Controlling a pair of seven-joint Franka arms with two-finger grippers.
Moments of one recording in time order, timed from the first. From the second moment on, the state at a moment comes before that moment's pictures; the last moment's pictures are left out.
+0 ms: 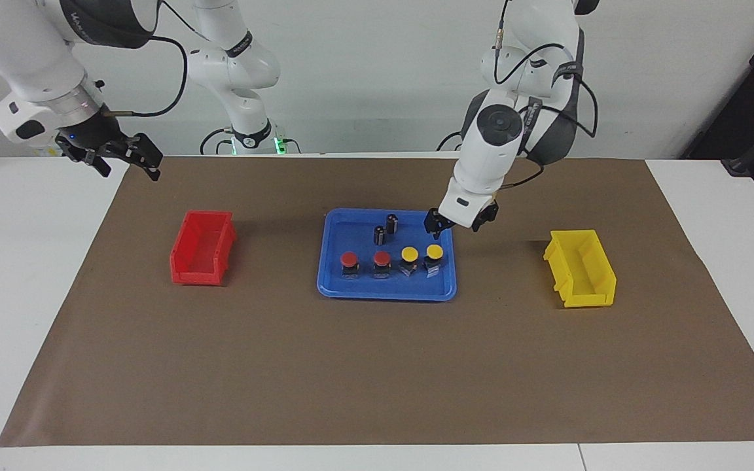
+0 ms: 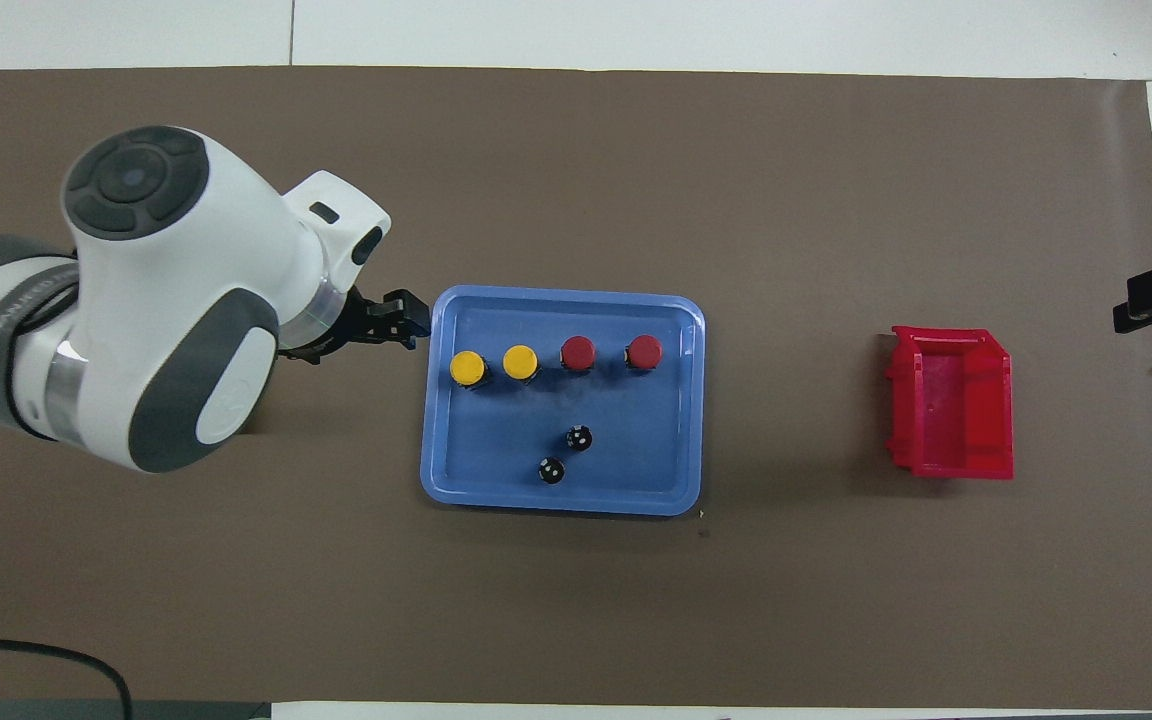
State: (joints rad) left arm -0.46 0.07 0.03 -1.79 -0.07 1.78 -0.45; right arm -0.04 0.01 -0.09 -1.56 0.00 1.46 0.00
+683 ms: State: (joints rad) left arm -0.14 -0.05 0.04 -1.69 -0.07 1.51 -0.06; right arm -0.04 0.01 -0.09 -1.56 0.00 1.46 0.00
